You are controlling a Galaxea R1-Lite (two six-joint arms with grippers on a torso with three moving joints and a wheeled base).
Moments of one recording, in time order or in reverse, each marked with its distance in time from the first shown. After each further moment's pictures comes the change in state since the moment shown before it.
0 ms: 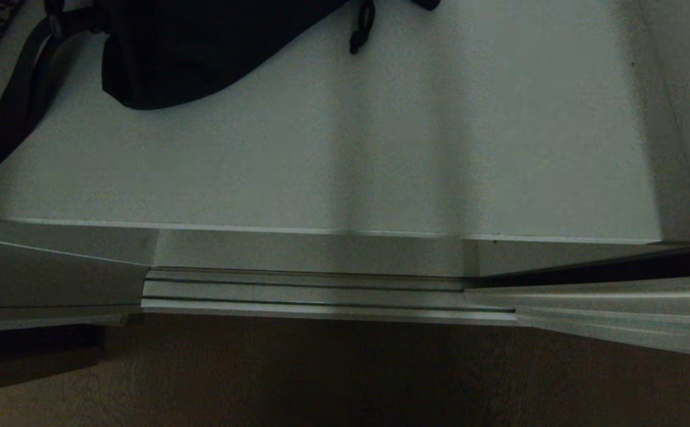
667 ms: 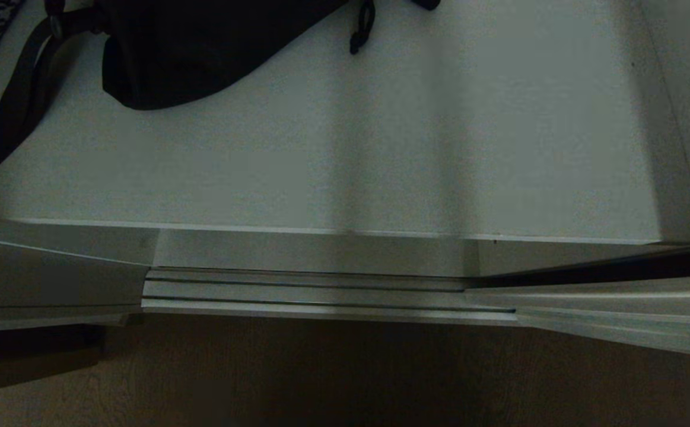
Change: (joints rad) left arm -0.022 0.004 0.109 -0.130 -0.037 0.000; right arm 0.000 0.000 0.000 0.000 0.000 0.000
